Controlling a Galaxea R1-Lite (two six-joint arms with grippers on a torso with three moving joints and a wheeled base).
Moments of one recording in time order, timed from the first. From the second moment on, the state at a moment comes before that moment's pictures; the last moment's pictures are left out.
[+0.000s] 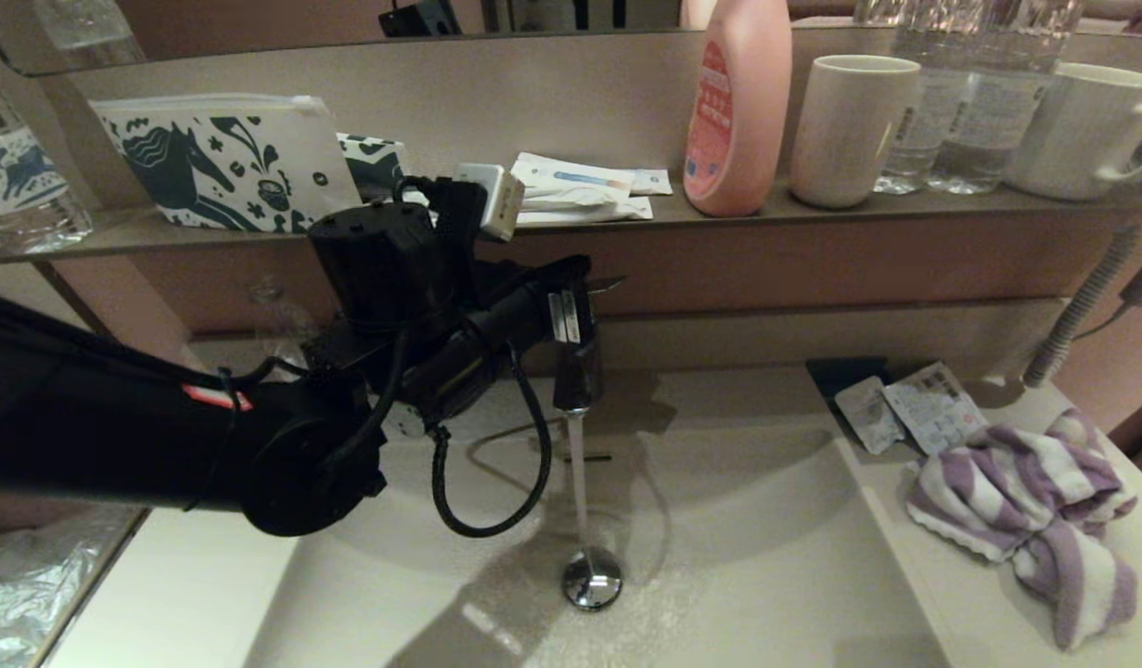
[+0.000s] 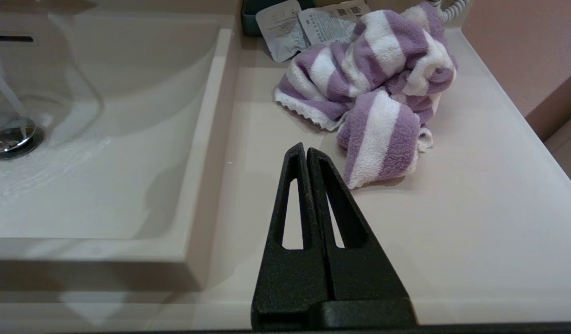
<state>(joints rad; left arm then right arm) -0.64 1.83 -1.03 -0.89 0.09 0.03 0.00 0.00 0.00 0.00 0.03 -0.05</state>
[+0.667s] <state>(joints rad) -0.64 1.91 -1.11 -0.85 0.06 0.03 0.00 0.00 0.00 0.00 0.03 -0.05</state>
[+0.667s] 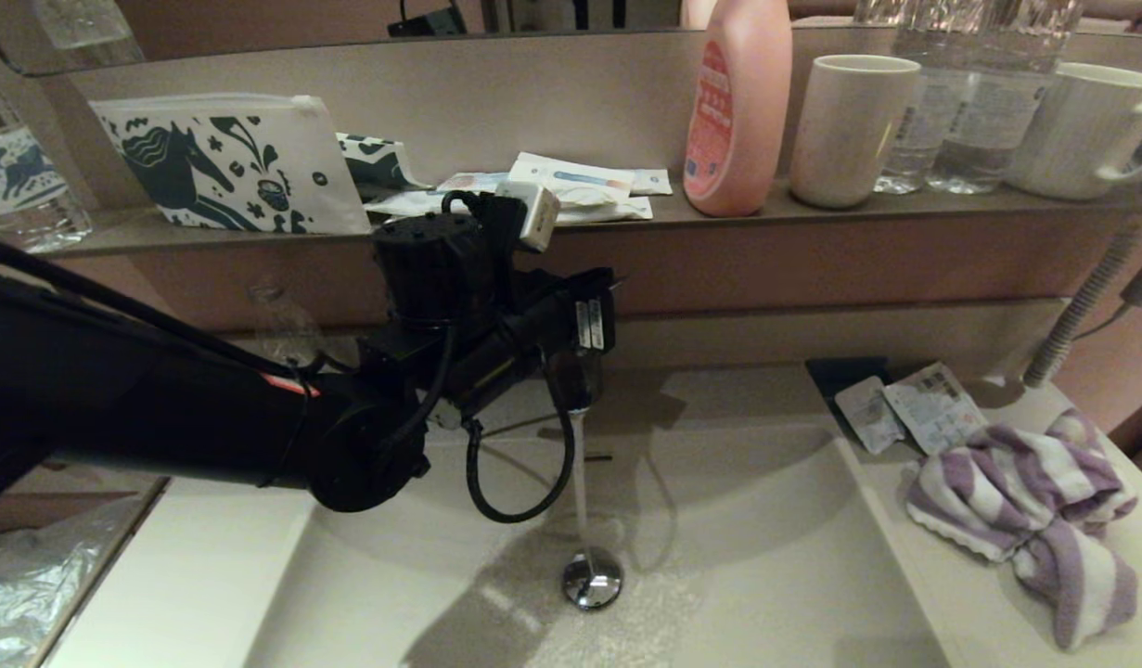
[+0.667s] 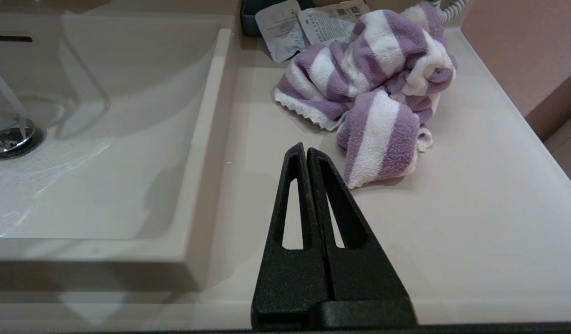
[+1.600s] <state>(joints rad) -0.69 1.86 -1.03 -0.82 0.08 0.06 0.00 0.00 0.00 0.00 0.03 -0.05</state>
